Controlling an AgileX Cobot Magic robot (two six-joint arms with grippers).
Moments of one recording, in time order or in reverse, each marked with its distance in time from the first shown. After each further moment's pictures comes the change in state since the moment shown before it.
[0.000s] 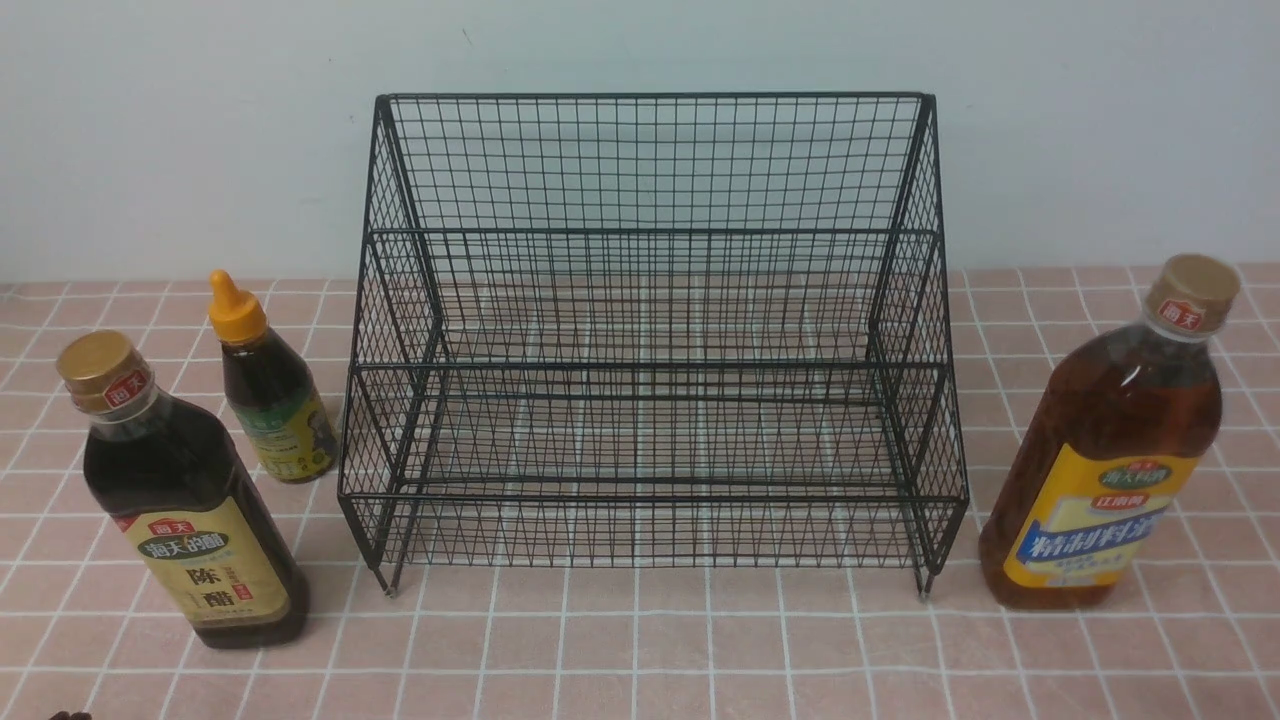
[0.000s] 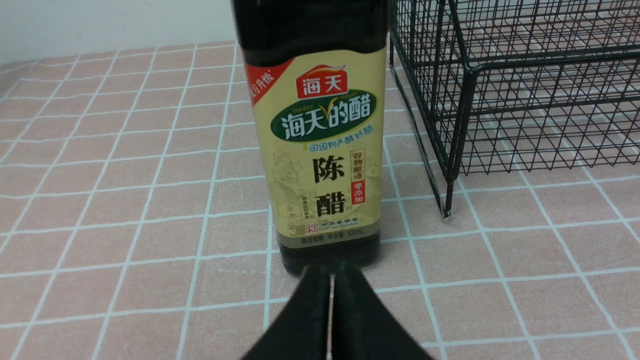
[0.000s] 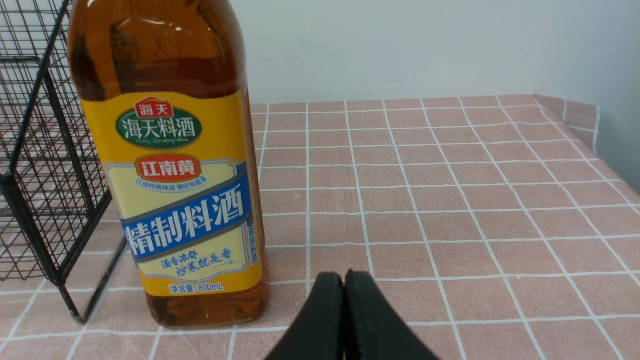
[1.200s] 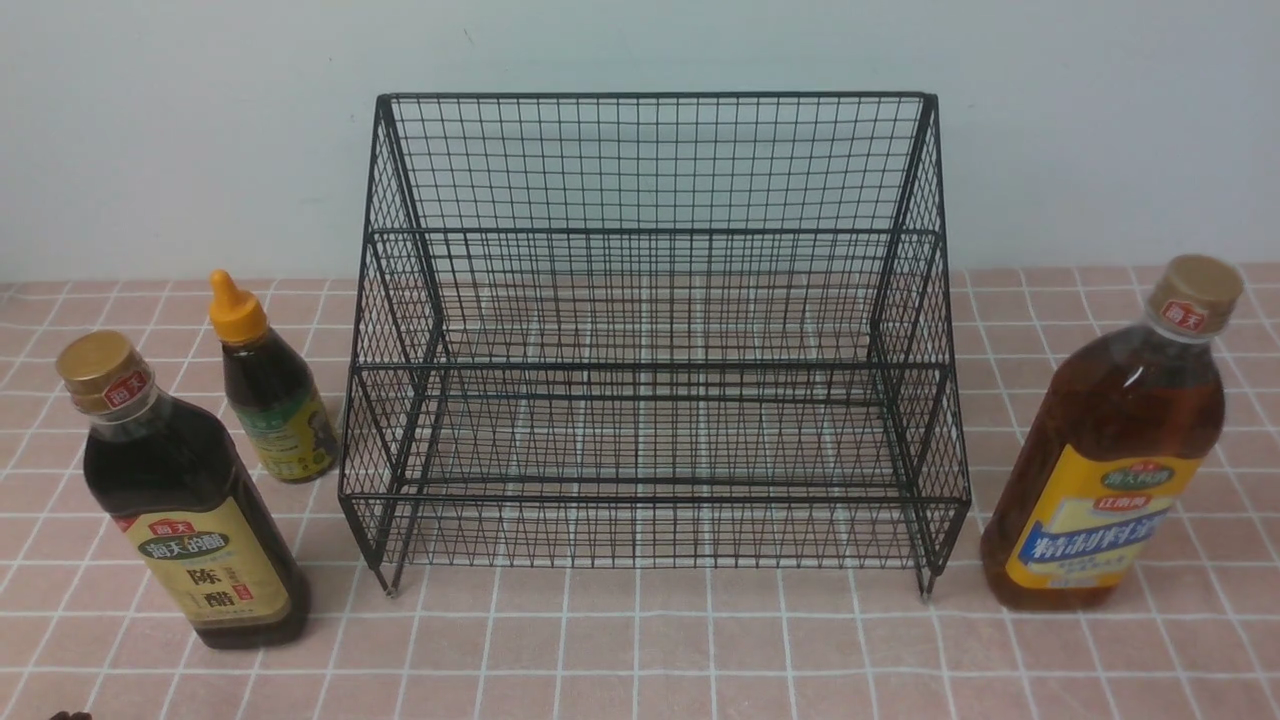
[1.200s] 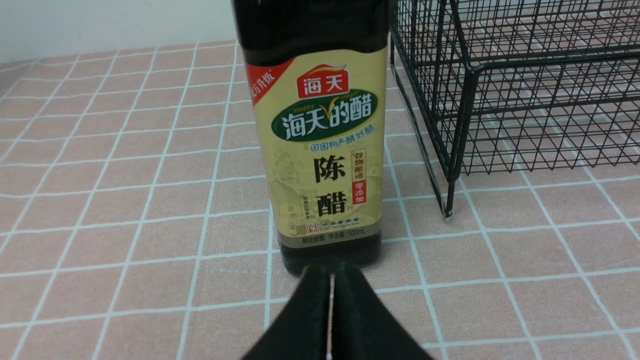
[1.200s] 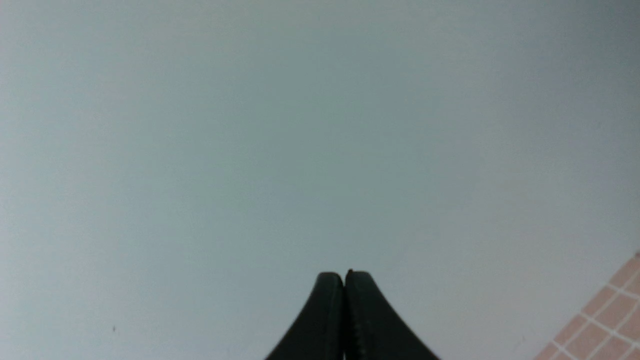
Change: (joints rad) right arm 0.000 0.000 0.007 0.662 -0.667 0.100; left arm 0.000 0.000 0.000 0.000 0.000 0.000
